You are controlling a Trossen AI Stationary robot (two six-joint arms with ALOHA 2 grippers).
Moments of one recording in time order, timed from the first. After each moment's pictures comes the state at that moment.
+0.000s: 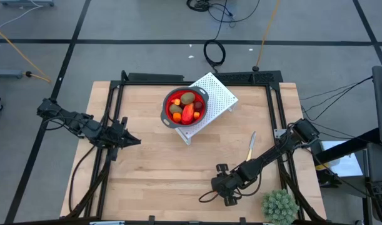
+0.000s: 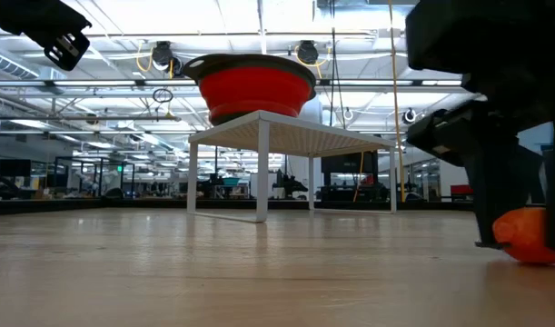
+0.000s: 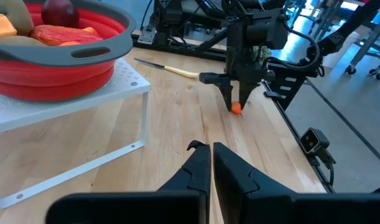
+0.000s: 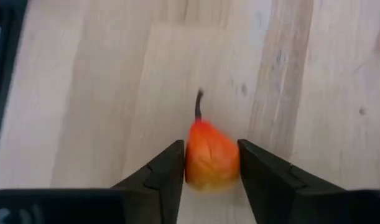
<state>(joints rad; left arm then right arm) -0.46 0.37 0.47 -0.41 -0.29 -0.32 0.58 1.84 1.05 -0.29 0.03 0.43</state>
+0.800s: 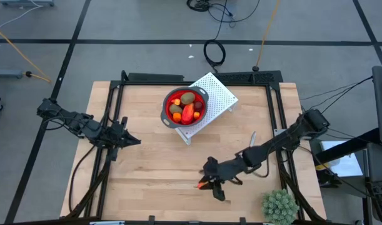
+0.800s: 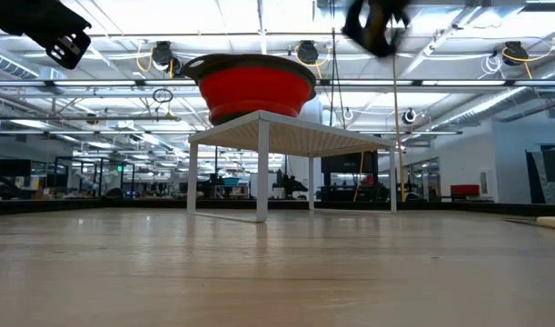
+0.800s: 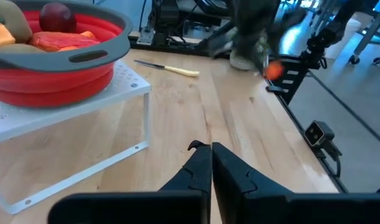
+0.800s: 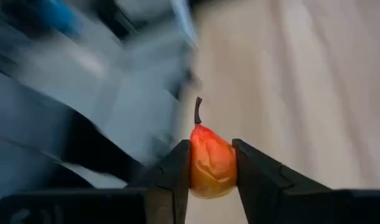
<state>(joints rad) -0.46 0.37 0.47 -0.42 -0.29 -0.27 0.47 1.65 1.05 0.09 -0.01 0.61</state>
